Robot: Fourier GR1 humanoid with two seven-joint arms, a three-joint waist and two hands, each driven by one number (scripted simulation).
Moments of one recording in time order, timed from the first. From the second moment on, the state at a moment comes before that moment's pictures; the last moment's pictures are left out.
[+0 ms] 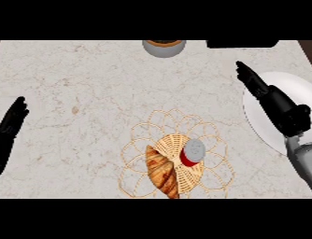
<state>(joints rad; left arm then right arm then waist) 0.00 0.51 -0.02 -1.42 0.13 0.08 -0.13 -0.37 -0.52 0.30 -1.44 -0.22 0.03 -0.01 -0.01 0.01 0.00</state>
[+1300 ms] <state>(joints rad) 0.00 0.20 -0.15 -1.43 0.20 0.14 0.18 -0.66 -0.48 0.58 -1.75 0.33 0.09 0.26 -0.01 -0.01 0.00</state>
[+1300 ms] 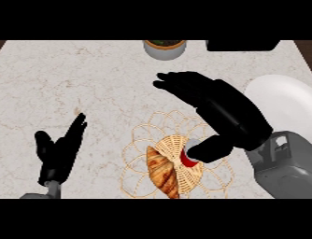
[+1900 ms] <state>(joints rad) 0.01 0.19 -0.14 -1.43 0.20 0.11 0.16 -0.72 -0.33 0.82 -1.85 0.48 0.39 0.73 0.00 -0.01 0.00</state>
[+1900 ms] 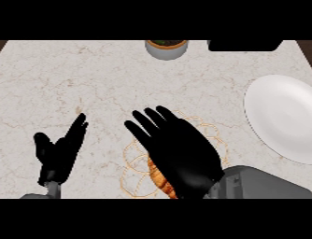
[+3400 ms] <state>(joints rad) 0.01 0.14 -0.10 -1.47 0.15 0.08 0.23 -0.44 -0.07 0.94 -1.61 0.99 0.45 0.72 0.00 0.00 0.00</state>
